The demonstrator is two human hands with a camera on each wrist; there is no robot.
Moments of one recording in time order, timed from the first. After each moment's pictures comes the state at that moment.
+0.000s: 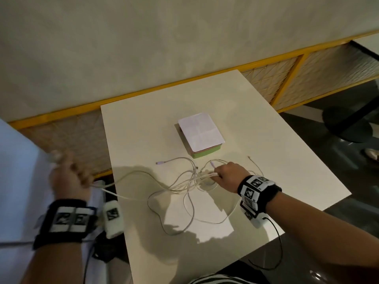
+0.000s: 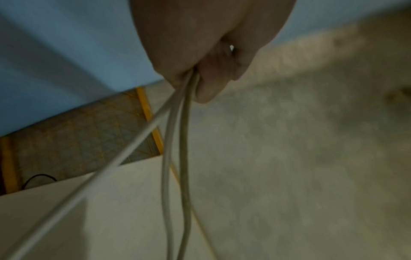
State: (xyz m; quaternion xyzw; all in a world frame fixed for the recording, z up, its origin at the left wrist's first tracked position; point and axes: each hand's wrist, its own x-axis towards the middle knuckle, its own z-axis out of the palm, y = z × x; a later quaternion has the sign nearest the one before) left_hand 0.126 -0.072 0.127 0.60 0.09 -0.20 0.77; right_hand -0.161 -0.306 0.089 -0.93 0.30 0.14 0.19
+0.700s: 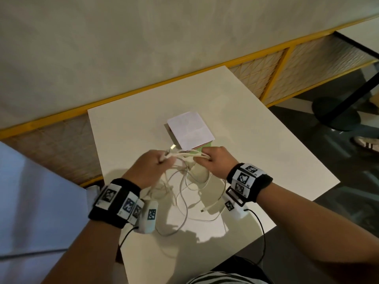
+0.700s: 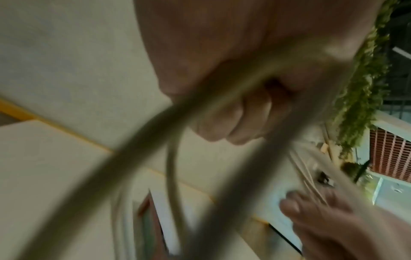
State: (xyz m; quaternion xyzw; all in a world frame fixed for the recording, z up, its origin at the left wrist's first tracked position) left_hand 0.022 -0.180 0.142 0.76 -0.51 -0.29 0.28; right_hand -0.151 -0.313 0.117 -0.87 0.33 -0.05 0.36
